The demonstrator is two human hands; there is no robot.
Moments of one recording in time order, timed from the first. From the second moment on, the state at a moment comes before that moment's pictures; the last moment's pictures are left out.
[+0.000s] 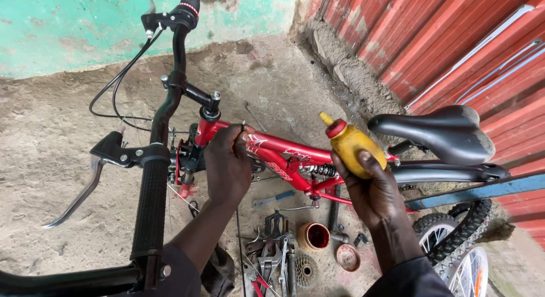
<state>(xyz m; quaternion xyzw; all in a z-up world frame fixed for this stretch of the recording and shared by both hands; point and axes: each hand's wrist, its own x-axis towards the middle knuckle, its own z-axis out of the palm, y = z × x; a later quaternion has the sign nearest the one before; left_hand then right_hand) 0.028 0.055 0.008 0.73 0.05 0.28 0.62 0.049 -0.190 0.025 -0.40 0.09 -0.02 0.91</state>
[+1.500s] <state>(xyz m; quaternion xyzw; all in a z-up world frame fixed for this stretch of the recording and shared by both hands) 0.041 0.008 -0.099 0.88 0.06 -0.07 0.47 0.169 -0.343 -0.383 -0.91 0.23 0.00 0.34</state>
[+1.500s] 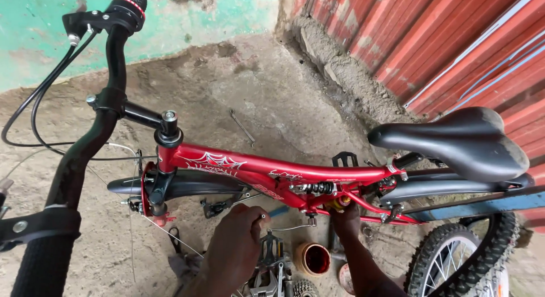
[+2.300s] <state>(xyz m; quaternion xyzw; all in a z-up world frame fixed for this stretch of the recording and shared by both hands) 0.028 0.044 -0.085 0.85 -0.14 0.12 0.49 -0.120 -0.193 -0.473 -0.92 0.16 0.33 0.16</state>
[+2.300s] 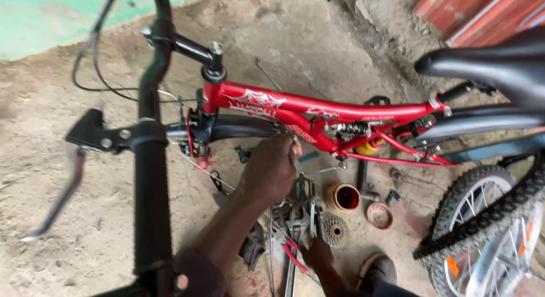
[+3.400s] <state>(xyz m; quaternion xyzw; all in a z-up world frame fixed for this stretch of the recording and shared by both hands) -0.001 0.040 -0.039 0.93 -0.15 0.08 0.32 0.015 -0.193 0.019 -0.80 -0.06 0.02 0.59</state>
